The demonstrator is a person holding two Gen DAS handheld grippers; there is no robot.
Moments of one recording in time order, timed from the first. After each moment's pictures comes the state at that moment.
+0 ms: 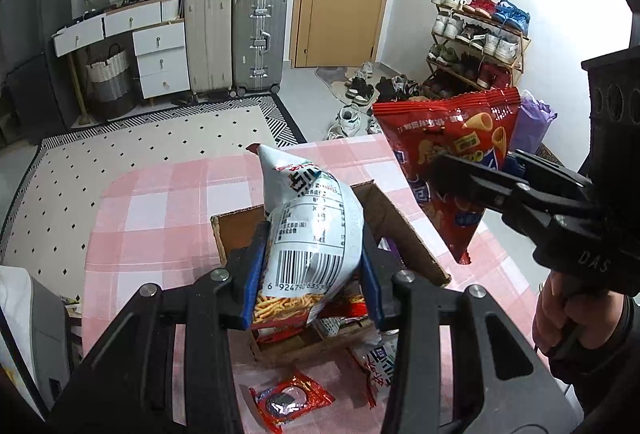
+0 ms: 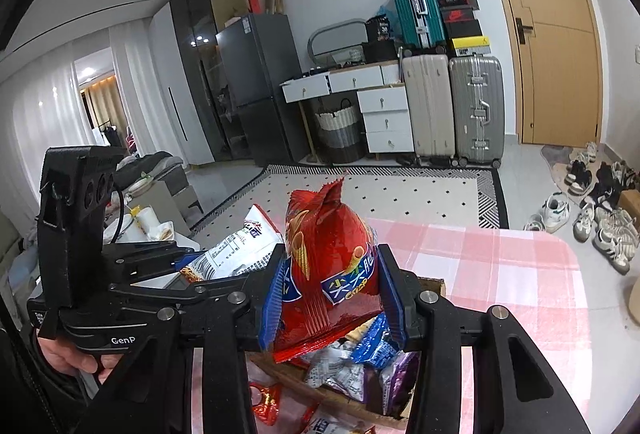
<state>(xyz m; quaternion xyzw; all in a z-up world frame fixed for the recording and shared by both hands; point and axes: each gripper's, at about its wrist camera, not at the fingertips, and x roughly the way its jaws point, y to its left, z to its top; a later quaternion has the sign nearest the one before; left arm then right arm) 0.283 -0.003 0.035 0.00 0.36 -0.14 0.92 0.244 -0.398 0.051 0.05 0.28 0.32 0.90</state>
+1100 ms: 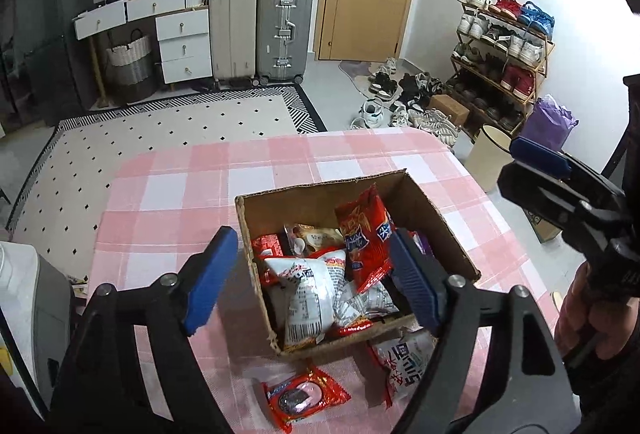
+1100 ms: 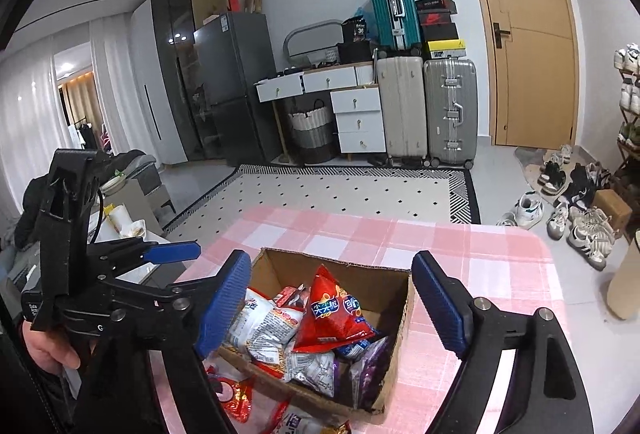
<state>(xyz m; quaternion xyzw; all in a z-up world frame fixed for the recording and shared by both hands) 0.305 0.015 -0.009 -0.01 0.37 -0.10 0.92 0.246 -0.406 0.034 0.04 0.28 0.27 0.92</state>
